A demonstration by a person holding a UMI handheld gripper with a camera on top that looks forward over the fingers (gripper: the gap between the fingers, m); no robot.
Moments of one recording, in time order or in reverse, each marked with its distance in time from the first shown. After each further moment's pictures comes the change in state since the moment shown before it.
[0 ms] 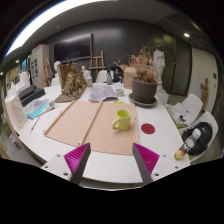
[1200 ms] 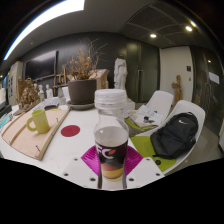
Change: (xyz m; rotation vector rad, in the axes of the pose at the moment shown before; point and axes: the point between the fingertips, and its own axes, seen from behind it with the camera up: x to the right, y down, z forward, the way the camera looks) arm 0.357 0.075 0.109 0.223 0.280 0.142
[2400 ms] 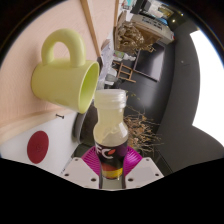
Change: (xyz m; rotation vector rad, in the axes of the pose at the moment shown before) arm -0.235 -0.193 0.137 0.342 0.370 -1.837
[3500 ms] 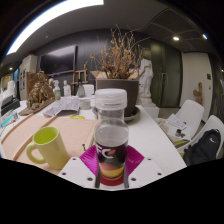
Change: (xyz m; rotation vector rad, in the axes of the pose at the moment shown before) arm -0.131 0.000 -0.033 -0.152 -0.507 1.782
